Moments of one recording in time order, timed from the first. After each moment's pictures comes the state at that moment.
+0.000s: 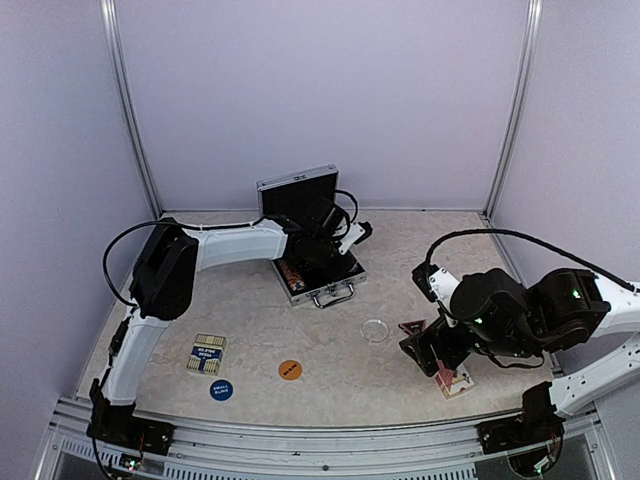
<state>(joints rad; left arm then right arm) -0.80 2.38 1.99 -0.41 0.05 0.22 1.37 1.02 0.97 -0.85 0.54 0.52</state>
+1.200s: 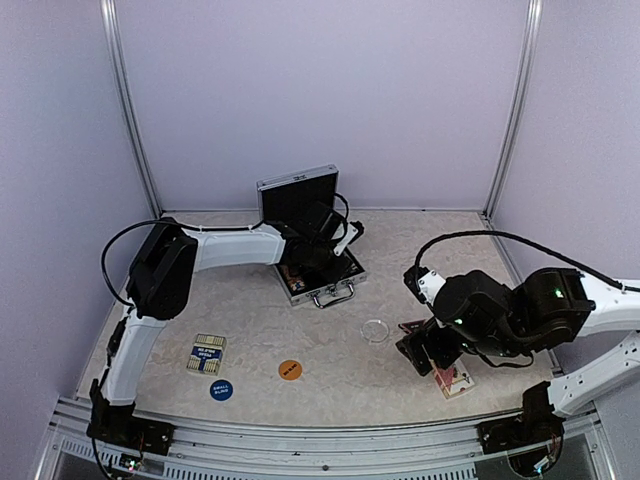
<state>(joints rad) -0.80 2.36 1.89 -0.32 -0.08 0.14 1.35 1.08 0.99 -0.86 0.54 0.52</state>
